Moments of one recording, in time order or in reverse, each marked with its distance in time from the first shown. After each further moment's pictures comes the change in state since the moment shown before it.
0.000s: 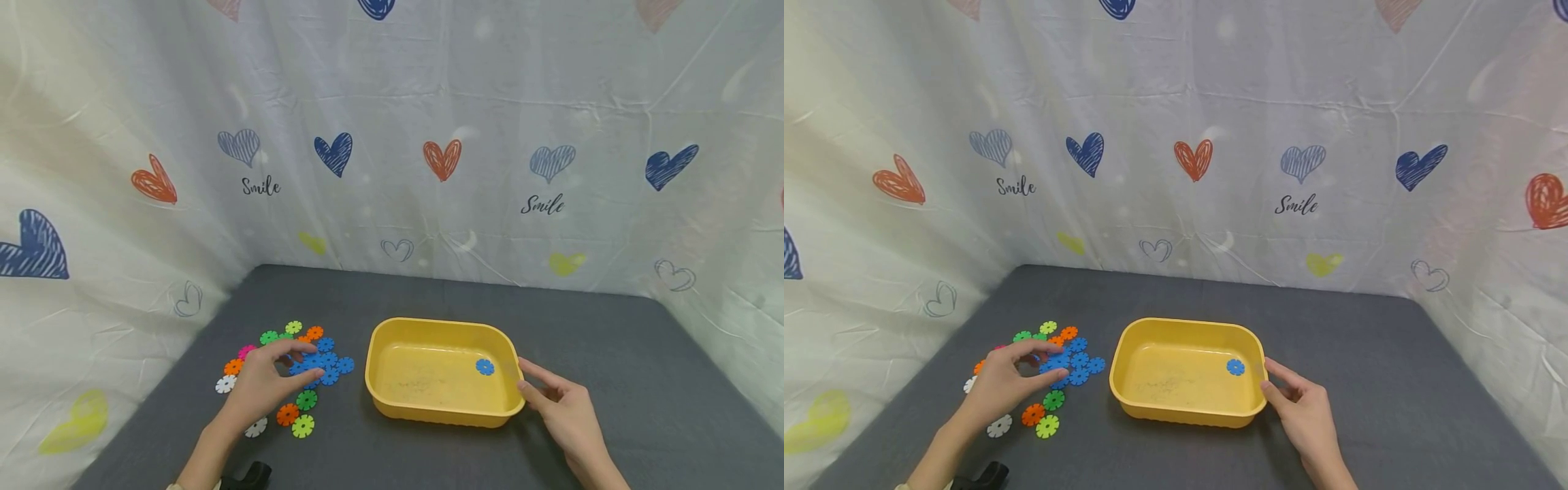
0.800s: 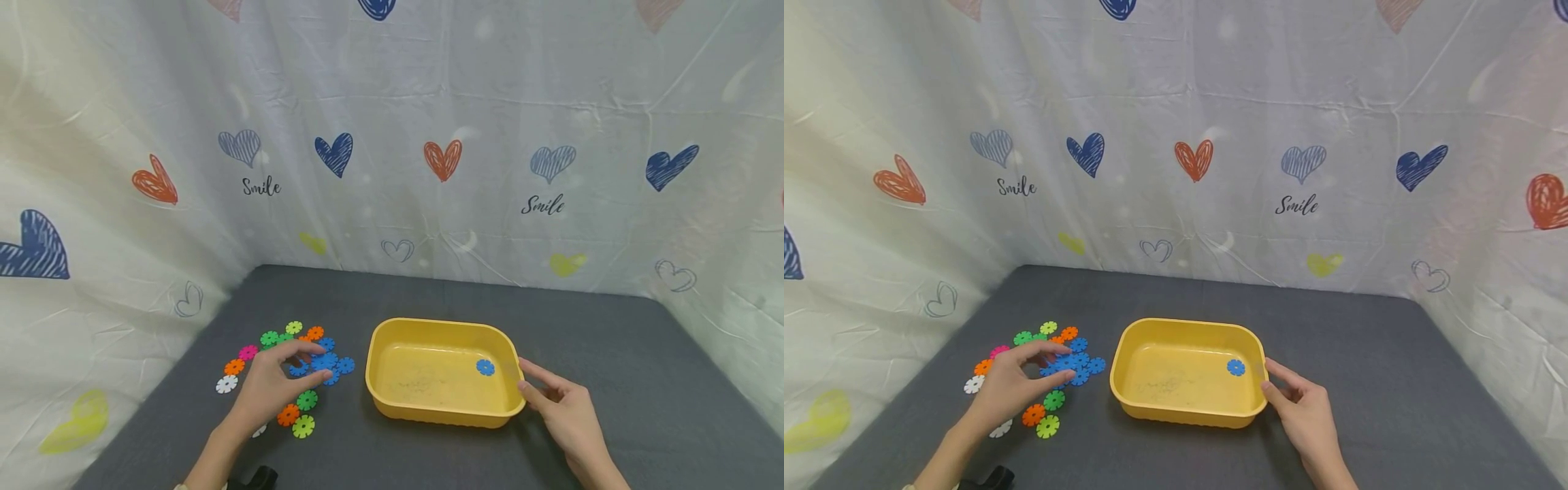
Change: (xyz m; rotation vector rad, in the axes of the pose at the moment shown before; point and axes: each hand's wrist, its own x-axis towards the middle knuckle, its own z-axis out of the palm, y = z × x) left_hand -0.002 0.011 0.009 -0.051 0.020 0.015; right_hand -0.001 -0.001 0.000 -0.009 0.003 -0.001
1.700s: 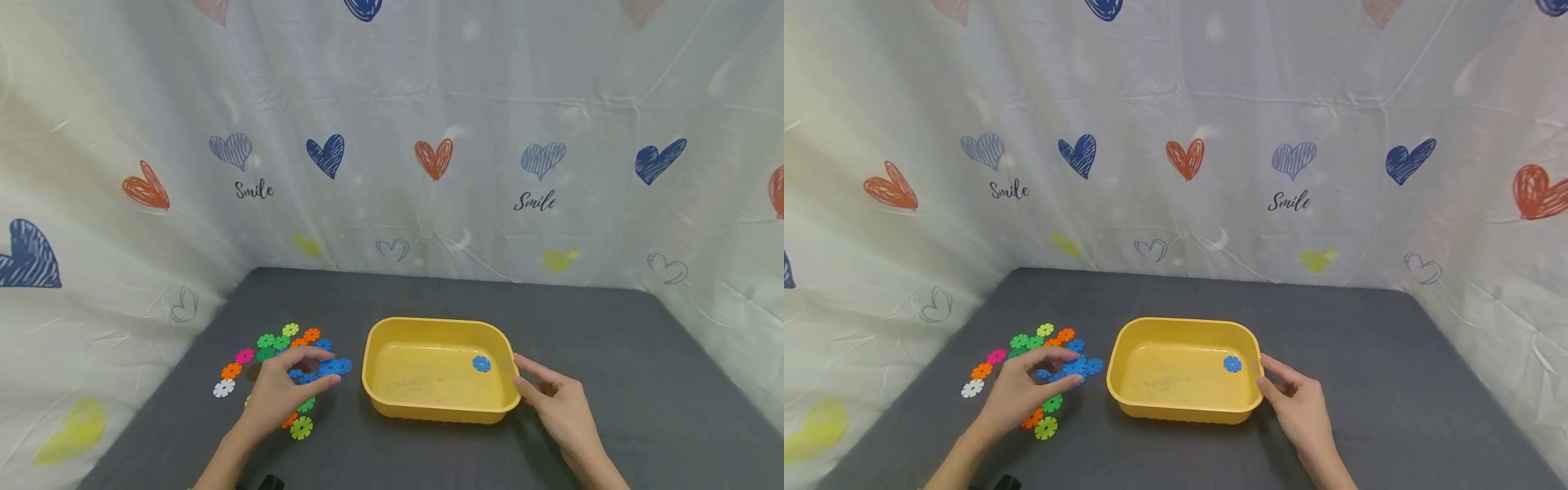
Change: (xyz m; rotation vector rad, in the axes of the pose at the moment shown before) left_hand -0.001 0.005 0.017 -0.116 -0.026 -0.022; right_hand 0.000 0.000 -0.002 0.017 -0.003 -0.034
